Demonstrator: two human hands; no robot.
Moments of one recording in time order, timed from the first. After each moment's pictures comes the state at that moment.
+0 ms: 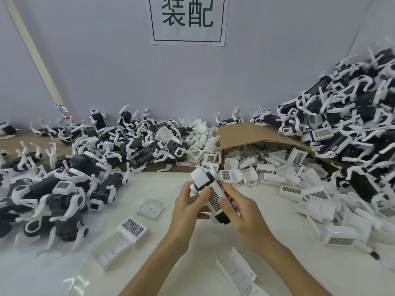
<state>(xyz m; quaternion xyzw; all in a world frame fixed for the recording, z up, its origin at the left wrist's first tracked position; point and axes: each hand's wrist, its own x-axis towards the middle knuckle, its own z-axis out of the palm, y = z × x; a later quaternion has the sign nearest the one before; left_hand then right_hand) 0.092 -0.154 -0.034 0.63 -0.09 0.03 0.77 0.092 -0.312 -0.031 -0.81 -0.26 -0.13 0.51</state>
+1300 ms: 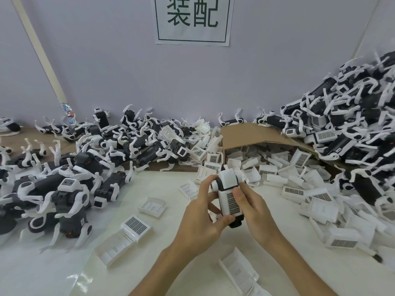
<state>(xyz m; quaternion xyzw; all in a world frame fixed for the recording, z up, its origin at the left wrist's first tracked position) 0.084 -0.163 -0.037 0.81 -0.20 0.15 0.52 0.094 -0.319 -0.023 -0.76 -0.17 -0.08 0.63</state>
